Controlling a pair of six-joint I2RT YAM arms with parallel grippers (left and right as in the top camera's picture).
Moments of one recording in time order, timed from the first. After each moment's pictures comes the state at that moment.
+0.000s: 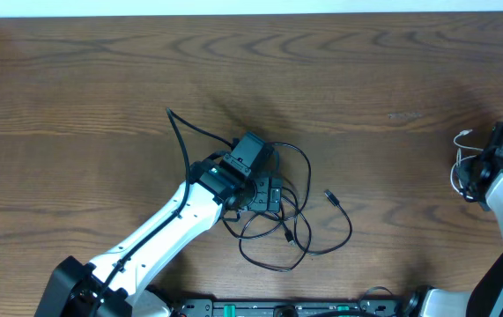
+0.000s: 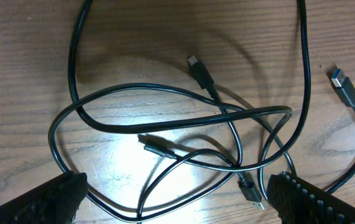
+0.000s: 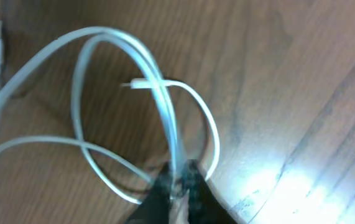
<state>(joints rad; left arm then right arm) -0.65 1.45 0.95 -0.77 0.07 -0.54 -0.42 1.52 0.80 -0.45 0.27 0.66</state>
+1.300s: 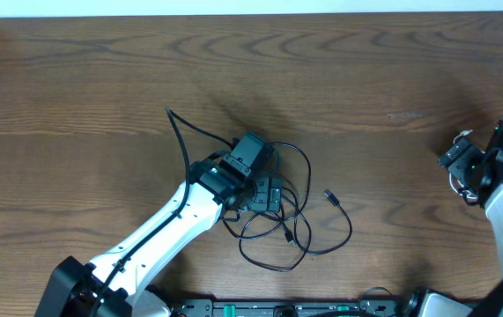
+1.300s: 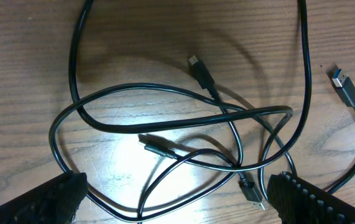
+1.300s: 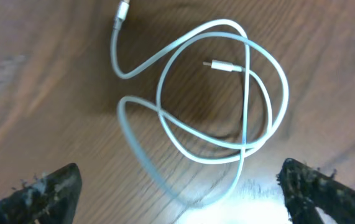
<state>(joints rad) -0.65 1.45 0.95 -0.77 0.07 -0.54 -0.37 1.40 0.80 -0.49 0.11 0.43</state>
